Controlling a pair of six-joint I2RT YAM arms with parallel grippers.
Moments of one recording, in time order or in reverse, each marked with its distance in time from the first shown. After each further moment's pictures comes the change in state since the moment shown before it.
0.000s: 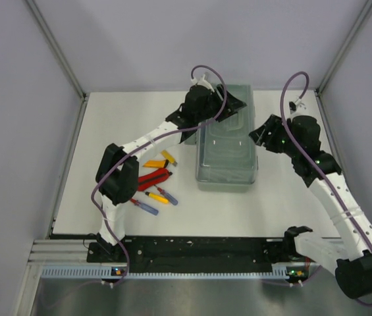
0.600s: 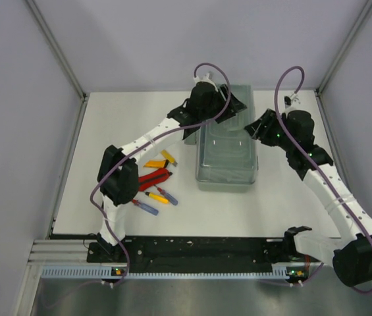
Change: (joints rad) left arm -0.016 0.002 0.080 -0.184 -0.053 0.031; right arm 0.000 0.115 -0.002 0.169 -0.067 0.031
